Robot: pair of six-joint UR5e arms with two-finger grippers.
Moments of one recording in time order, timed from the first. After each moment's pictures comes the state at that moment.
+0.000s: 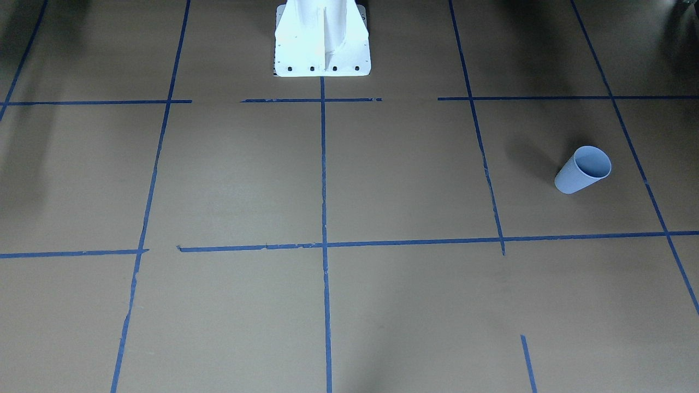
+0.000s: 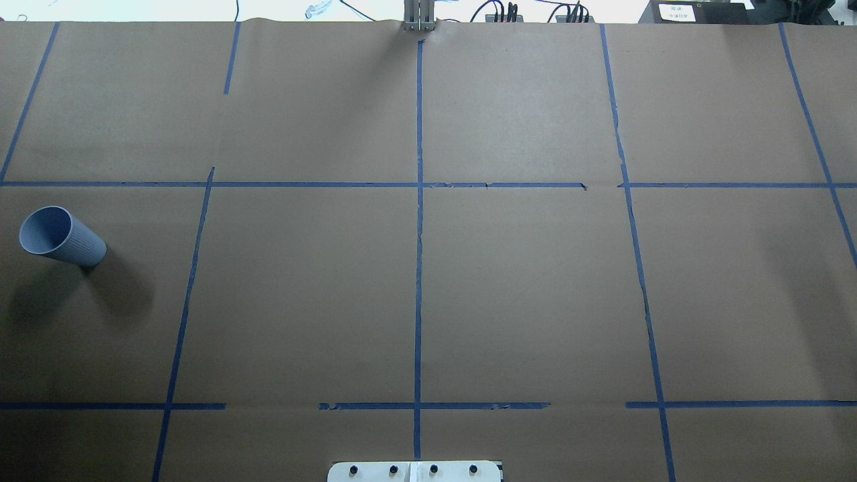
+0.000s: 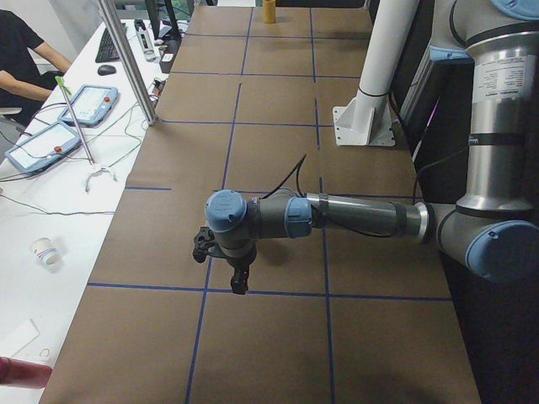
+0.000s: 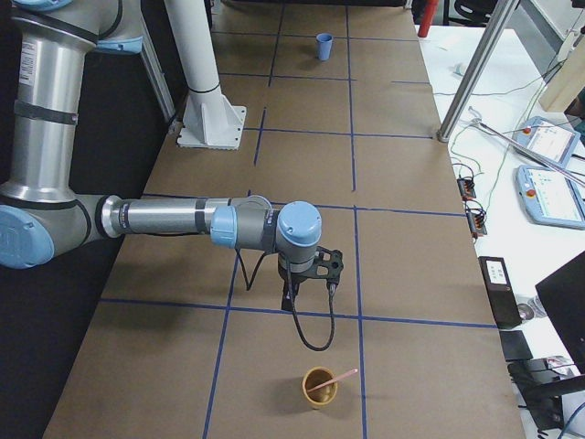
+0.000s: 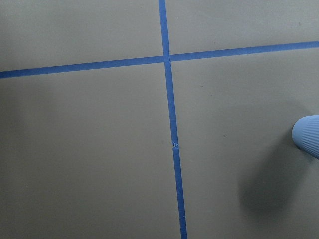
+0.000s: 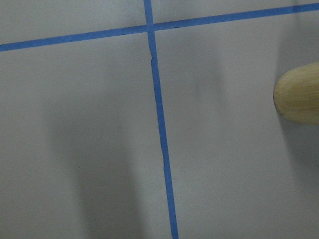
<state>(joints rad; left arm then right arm) -1.57 -1.52 -1.72 -1.40 -2.38 0.16 1.56 -1.78 1.84 -1.68 2.36 0.10</state>
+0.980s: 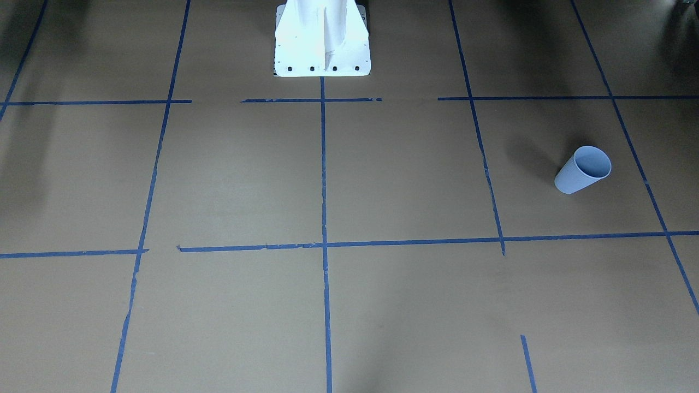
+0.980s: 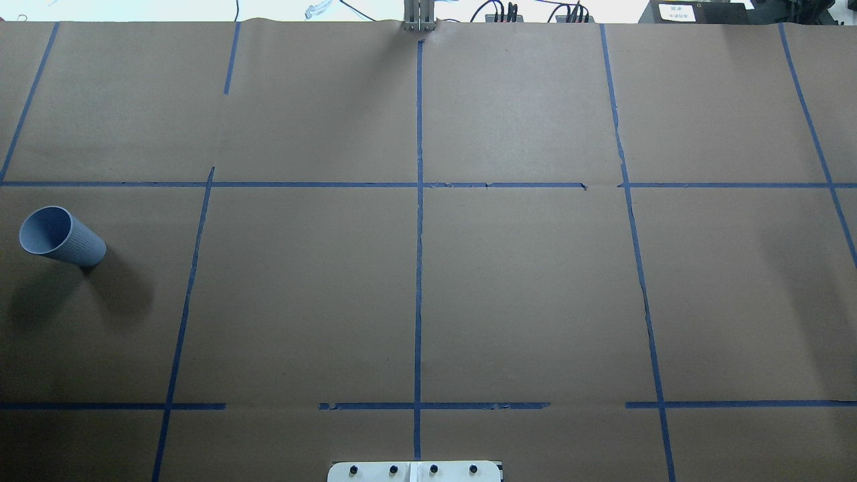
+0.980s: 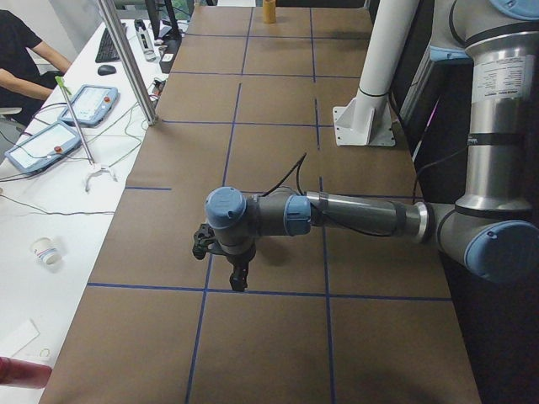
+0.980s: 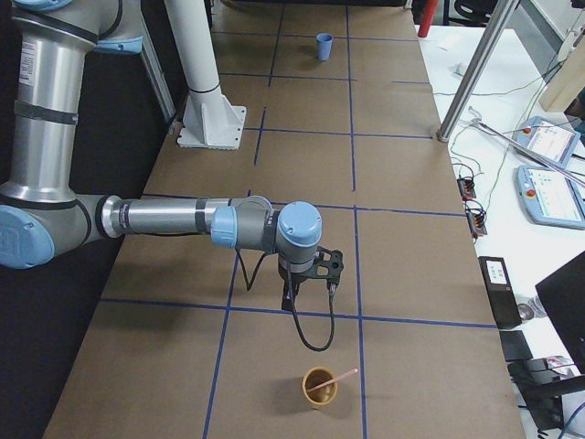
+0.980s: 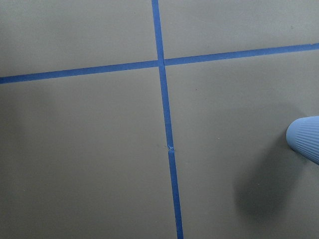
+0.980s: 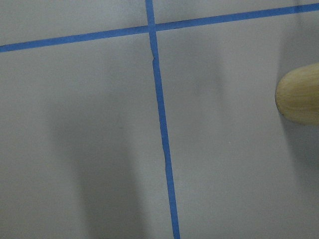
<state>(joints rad) -1.56 -1.52 -1.72 -1.42 -2.38 0.15 1.56 -1.78 1.84 -1.68 2.36 0.10</state>
